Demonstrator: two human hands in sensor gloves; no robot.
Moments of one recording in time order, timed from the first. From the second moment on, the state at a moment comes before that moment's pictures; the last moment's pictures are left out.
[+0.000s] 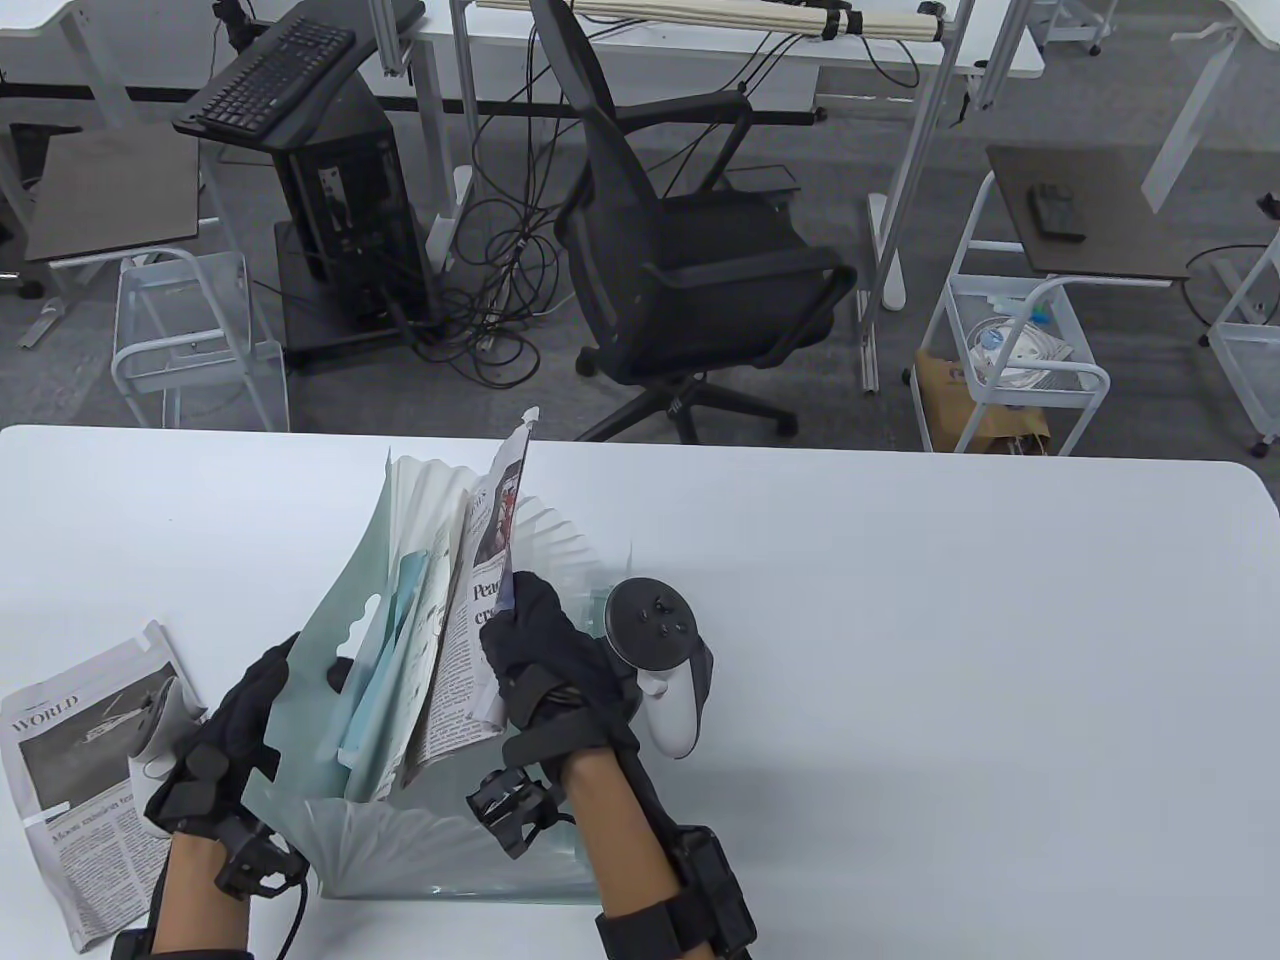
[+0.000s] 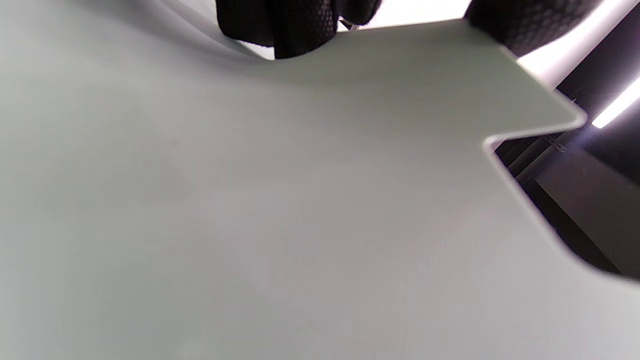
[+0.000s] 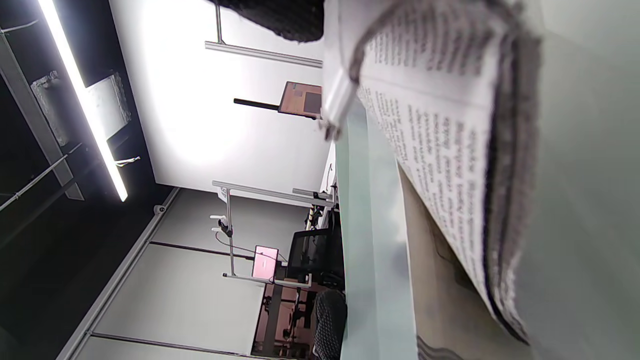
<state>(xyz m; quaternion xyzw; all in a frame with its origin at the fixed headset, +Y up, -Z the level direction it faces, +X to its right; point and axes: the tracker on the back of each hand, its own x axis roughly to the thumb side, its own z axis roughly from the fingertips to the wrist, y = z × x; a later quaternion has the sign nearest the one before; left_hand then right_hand) -0.356 -0.758 -0.307 -0.16 -0.11 0.83 0.53 -0.044 -0.624 -0.322 0.12 0.15 0.73 0.65</state>
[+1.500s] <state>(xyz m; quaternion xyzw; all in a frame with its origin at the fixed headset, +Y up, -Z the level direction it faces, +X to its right) -0.276 -0.737 -0.319 -0.23 -0.10 0.65 0.71 0.150 -0.641 -0.272 0.07 -0.09 0.92 0.39</state>
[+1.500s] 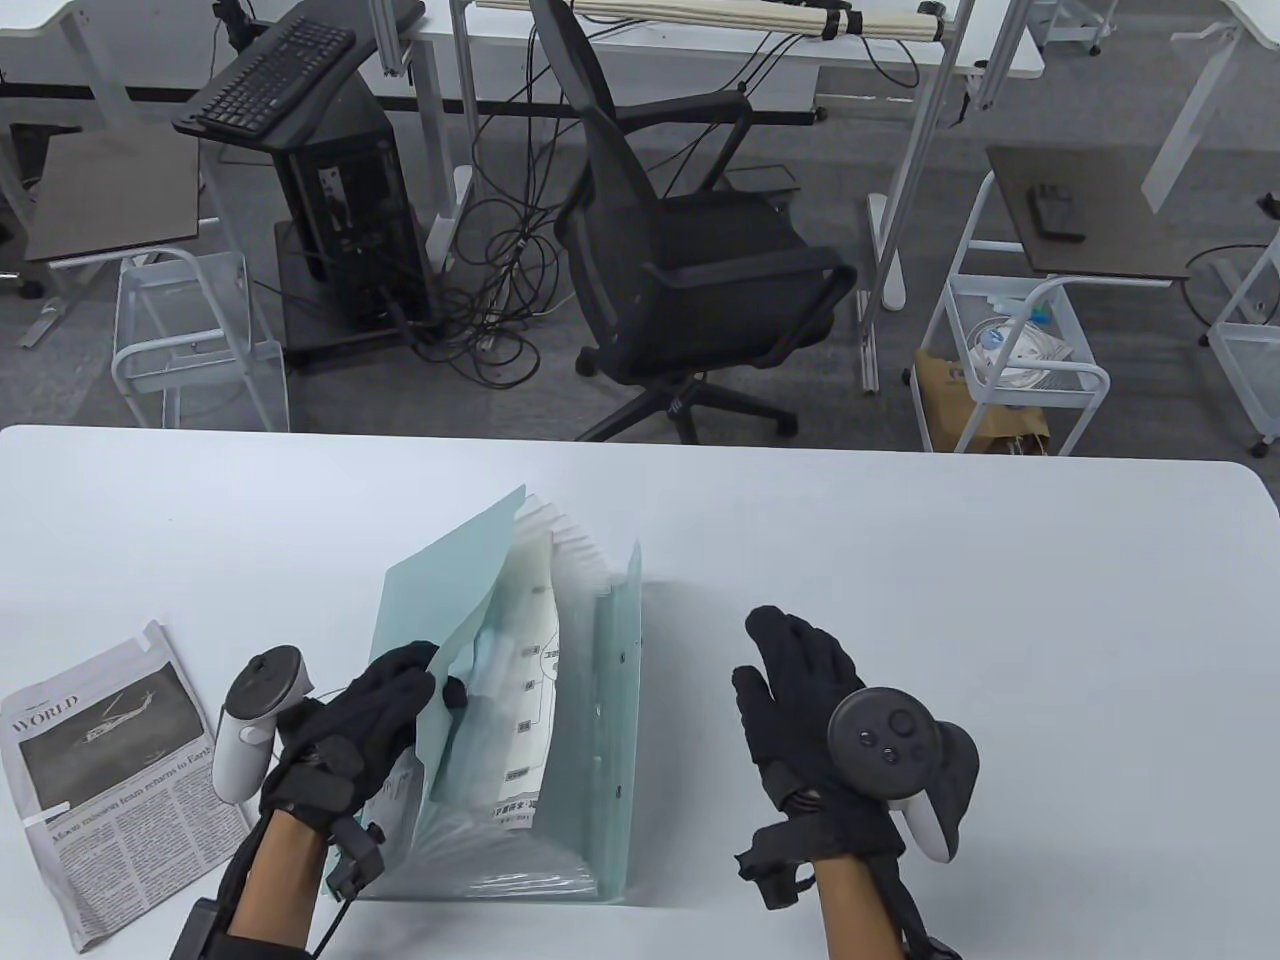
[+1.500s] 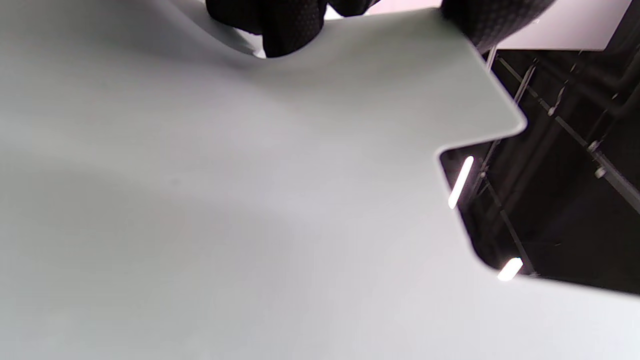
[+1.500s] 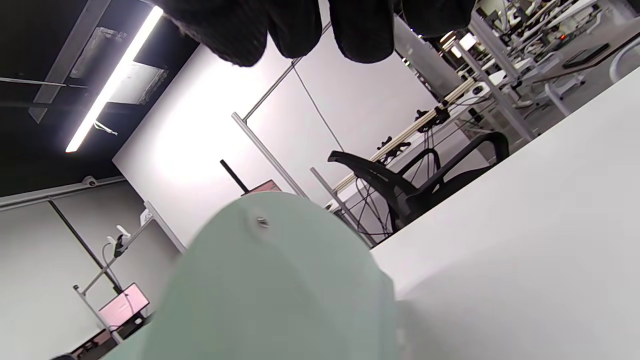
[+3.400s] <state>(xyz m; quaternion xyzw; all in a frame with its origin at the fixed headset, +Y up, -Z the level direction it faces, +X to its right) -0.324 -0.668 -0.313 -0.07 0.16 0.12 0.98 0.171 -0.724 -0.264 0.03 -0.11 0.97 0.21</state>
